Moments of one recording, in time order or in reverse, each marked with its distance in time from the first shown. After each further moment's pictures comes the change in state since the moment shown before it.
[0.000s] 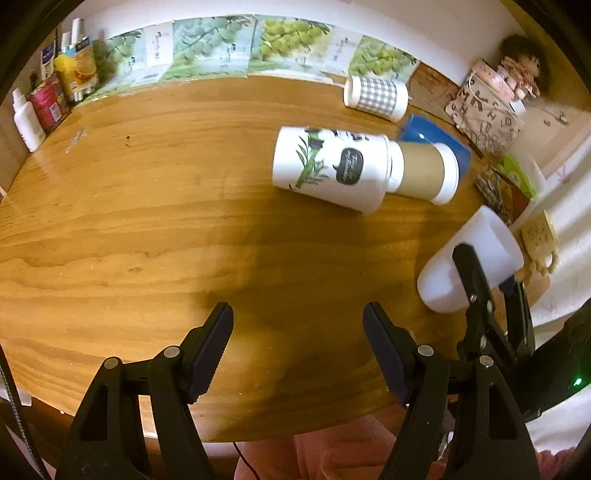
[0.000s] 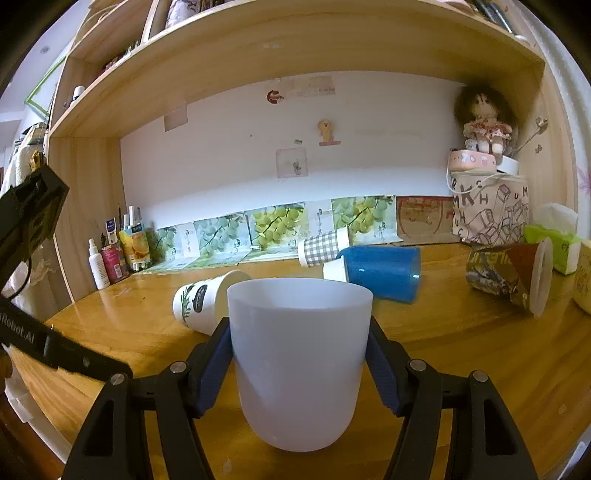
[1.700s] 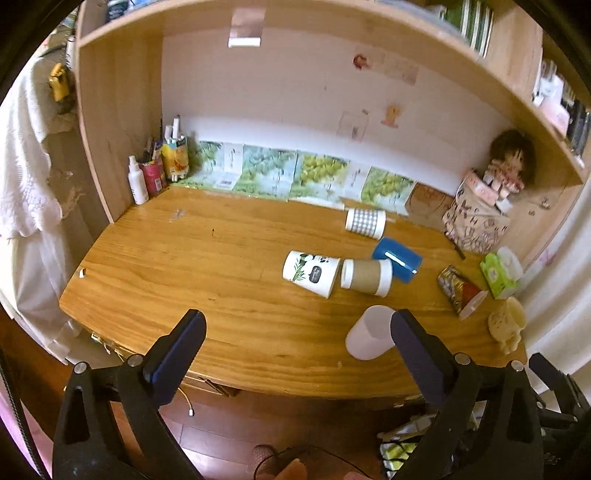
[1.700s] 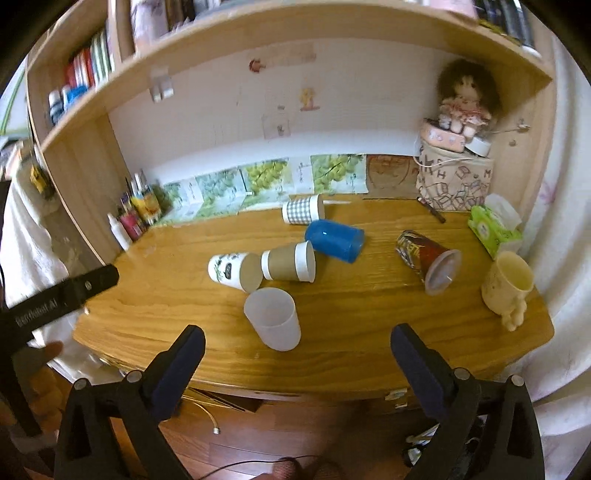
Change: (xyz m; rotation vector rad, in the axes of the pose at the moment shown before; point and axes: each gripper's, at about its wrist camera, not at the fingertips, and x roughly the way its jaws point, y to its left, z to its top) left arm -0.193 -0.078 -0.038 -0.149 -0.387 0.179; right arm -0.144 -0.018 0.154 0.050 0.463 -0.030
